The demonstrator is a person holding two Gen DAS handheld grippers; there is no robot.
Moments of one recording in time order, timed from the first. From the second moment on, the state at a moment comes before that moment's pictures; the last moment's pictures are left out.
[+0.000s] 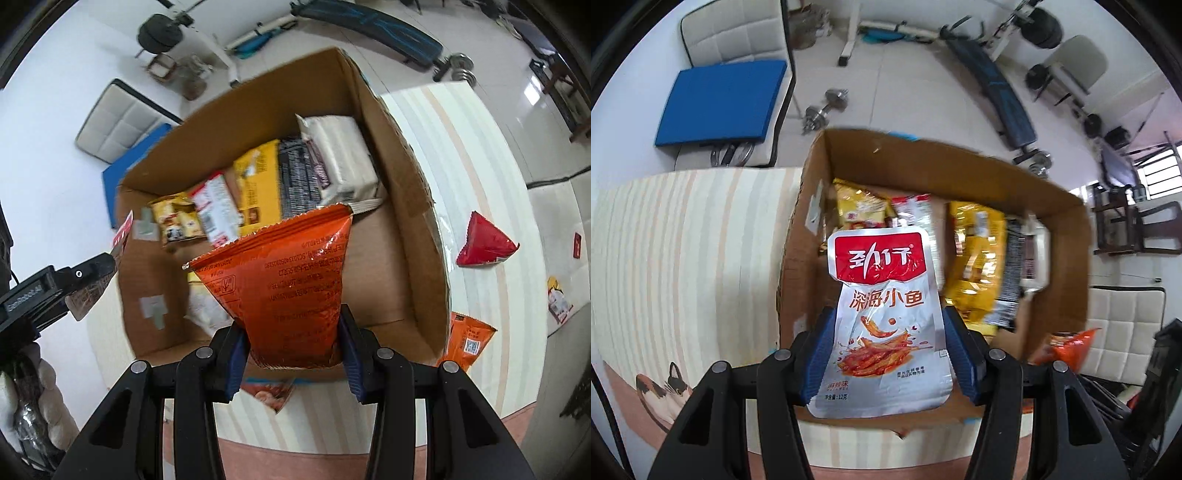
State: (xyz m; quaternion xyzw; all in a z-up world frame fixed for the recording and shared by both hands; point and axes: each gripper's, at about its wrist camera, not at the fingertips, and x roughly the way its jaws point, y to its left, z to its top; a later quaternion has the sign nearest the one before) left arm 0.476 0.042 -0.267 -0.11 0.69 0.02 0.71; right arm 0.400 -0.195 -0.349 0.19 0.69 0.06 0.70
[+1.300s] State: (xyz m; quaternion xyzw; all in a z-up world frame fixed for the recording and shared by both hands) left arm 0.312 0.012 -0.211 -0.12 0.62 0.07 0.77; right arm 0.291 -0.231 -0.303 0.15 0.64 0.04 0.76
